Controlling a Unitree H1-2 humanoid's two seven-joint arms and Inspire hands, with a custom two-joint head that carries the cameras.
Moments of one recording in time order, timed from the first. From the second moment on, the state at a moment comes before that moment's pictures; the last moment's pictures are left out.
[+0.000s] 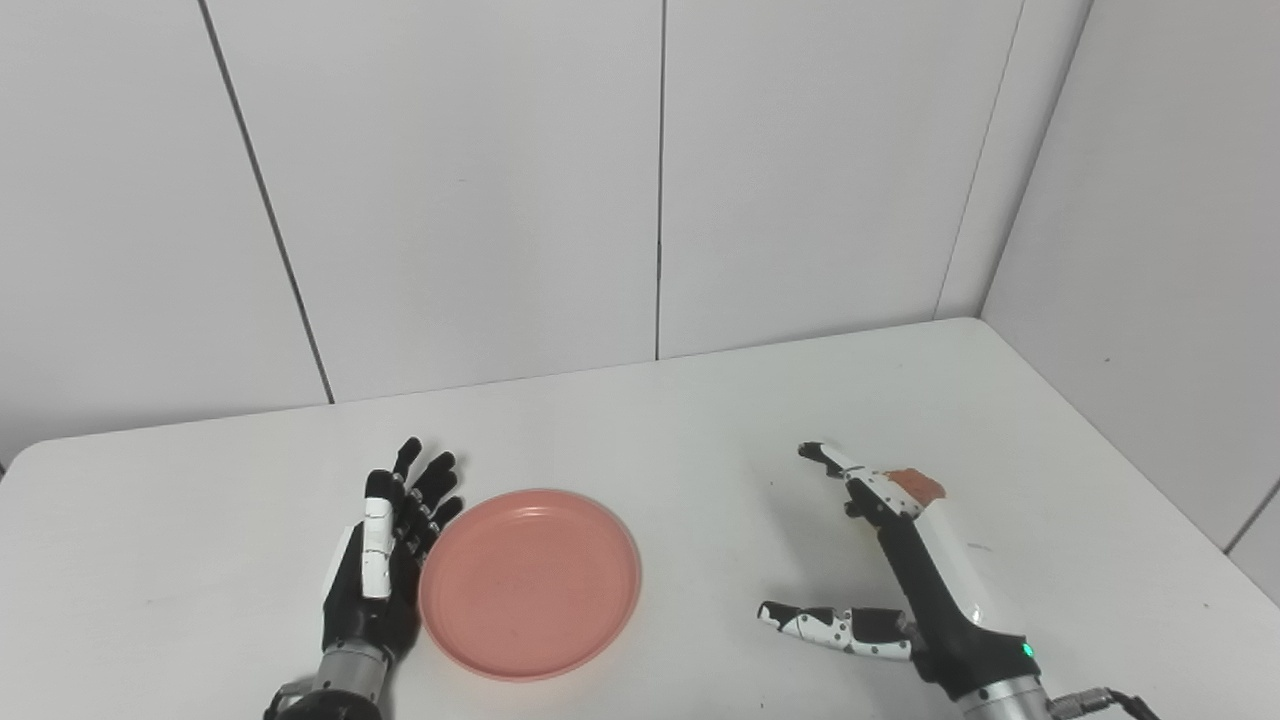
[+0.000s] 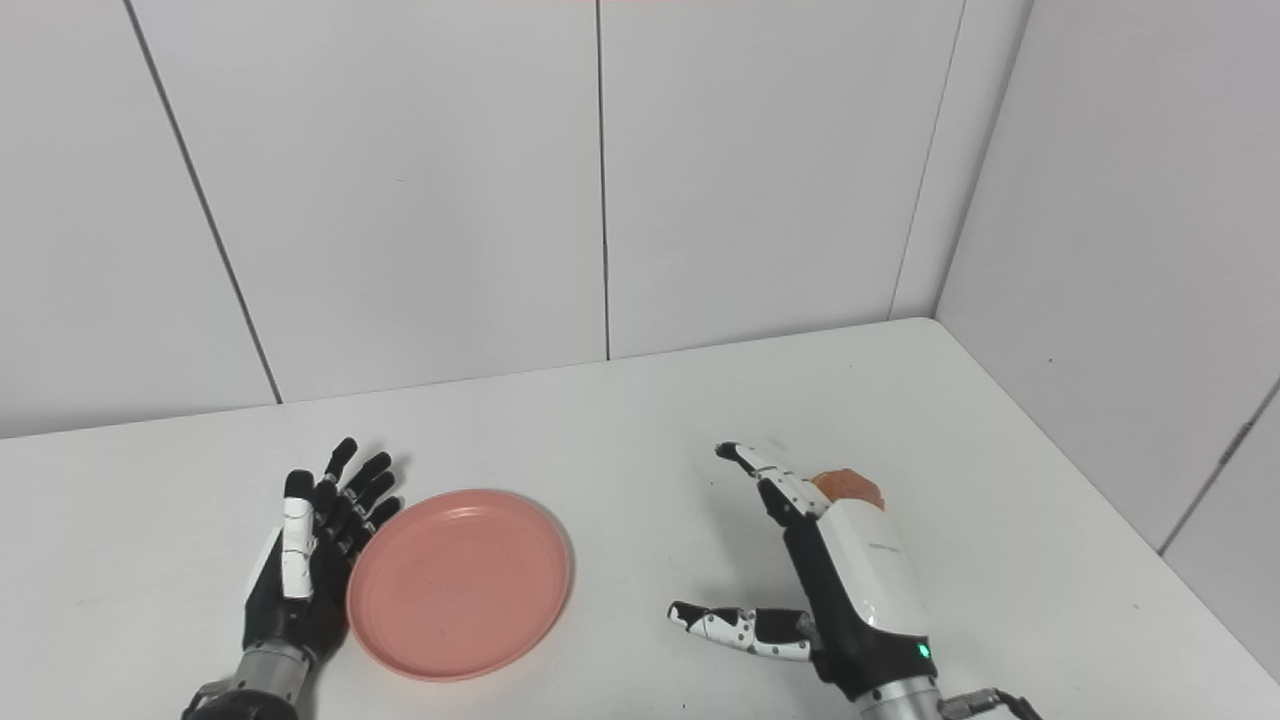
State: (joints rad) left arm -0.42 -0.02 0.06 0.44 -0.24 -0.10 -0.20; right arm -0.01 -0.20 -0.04 -0.56 -0.73 0.15 0.16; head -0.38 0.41
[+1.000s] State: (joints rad) left arm -0.42 -0.02 0.05 0.43 -0.23 -0.10 -0.20; right arm -0.35 -0.55 -0.05 -0.36 -0.89 0.42 0.59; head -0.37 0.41
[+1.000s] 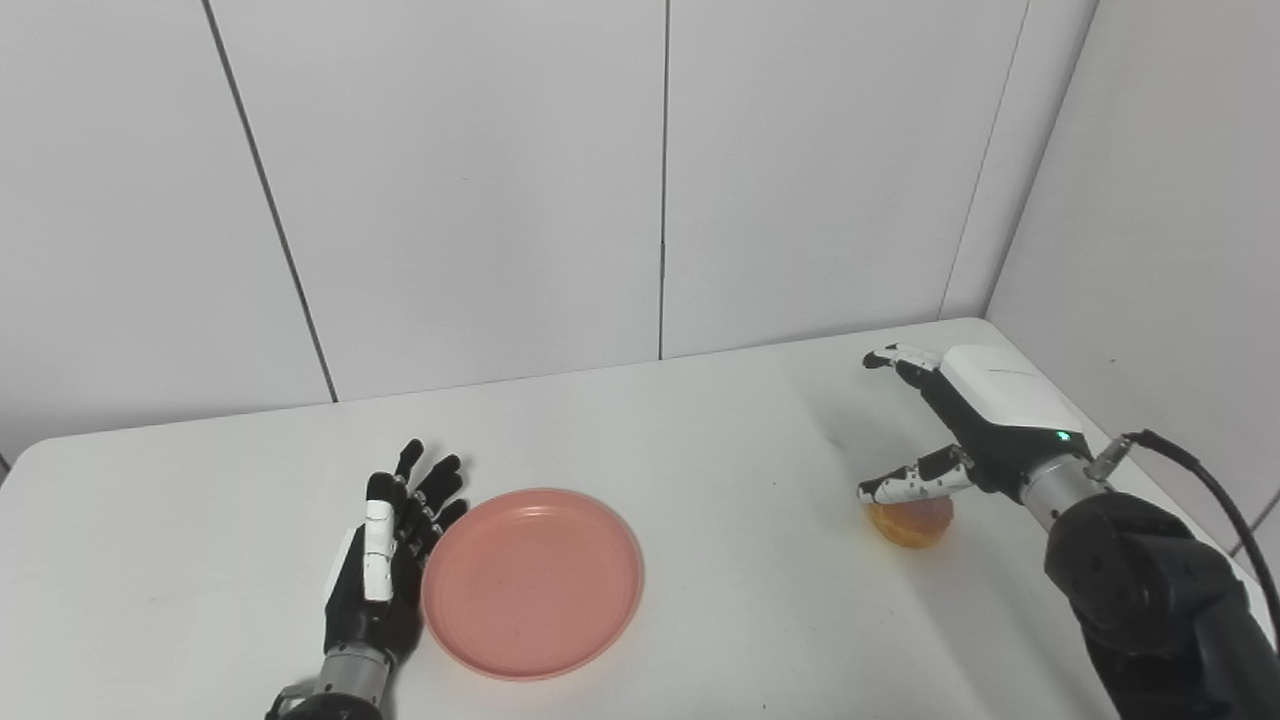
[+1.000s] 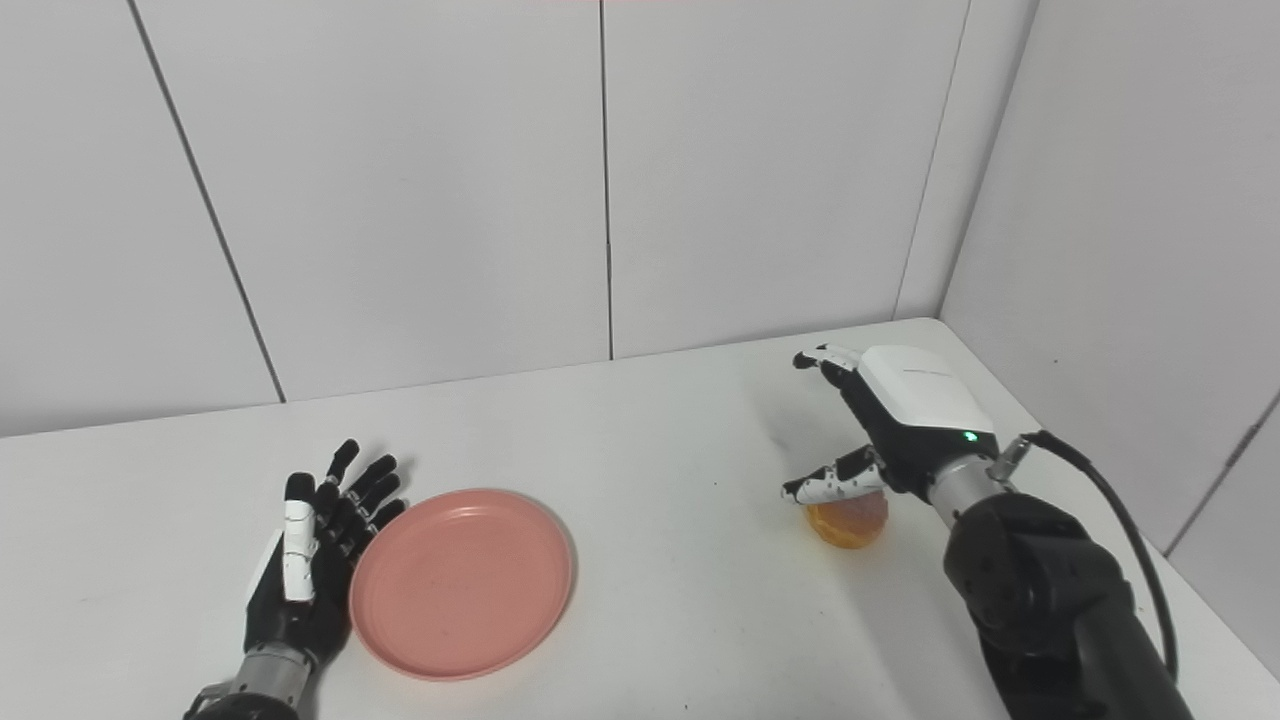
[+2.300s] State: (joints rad) left arm -0.40 -0.02 0.05 0.40 -0.23 -0.08 -0.19; right arm -0.36 -0.53 0.01 -0.08 -0.88 0.46 0.54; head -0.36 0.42
